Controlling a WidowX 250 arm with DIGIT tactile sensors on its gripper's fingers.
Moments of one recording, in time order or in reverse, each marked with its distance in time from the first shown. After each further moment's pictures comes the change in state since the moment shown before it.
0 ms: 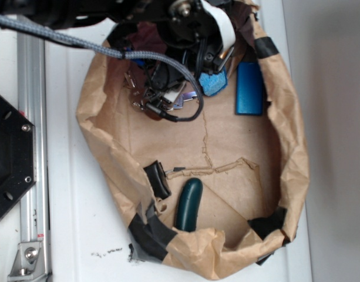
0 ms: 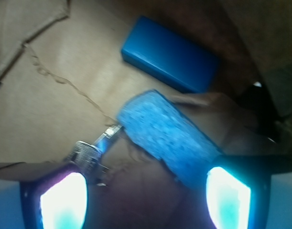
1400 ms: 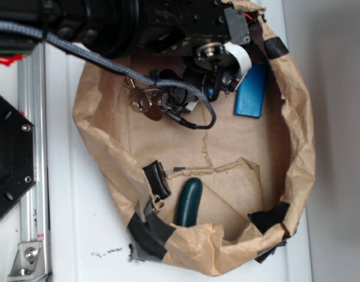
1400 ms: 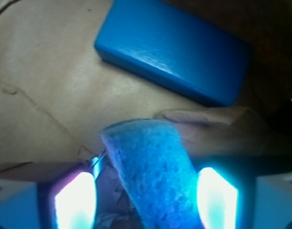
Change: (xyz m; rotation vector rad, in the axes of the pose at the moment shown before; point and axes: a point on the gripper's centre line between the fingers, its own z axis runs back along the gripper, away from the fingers) arm 0.005 0.004 -0.040 0.012 0.044 0.056
